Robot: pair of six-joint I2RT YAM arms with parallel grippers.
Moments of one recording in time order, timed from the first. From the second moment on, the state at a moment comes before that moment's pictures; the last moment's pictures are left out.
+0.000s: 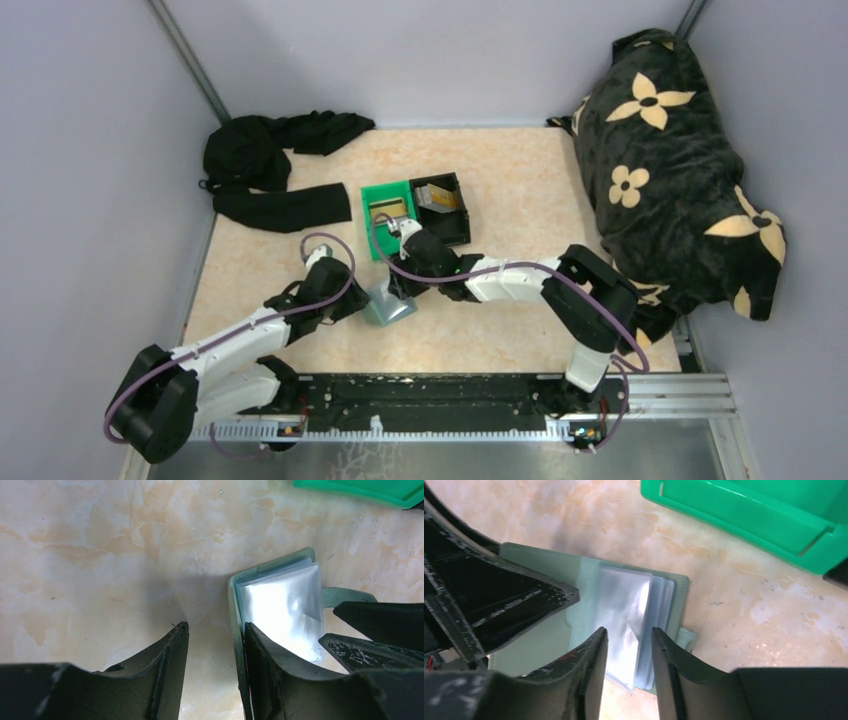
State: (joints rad) left arm -0.62 1.04 0.36 -0.18 -0.20 -0.93; right arm 0.97 1.73 0.96 0.11 -0.06 0.43
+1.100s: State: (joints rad) left arm -0.62 1.06 0.34 -0.10 -0.14 -0.89; right arm 0.97 1.80 0.92 0.23 -0.34 0.47
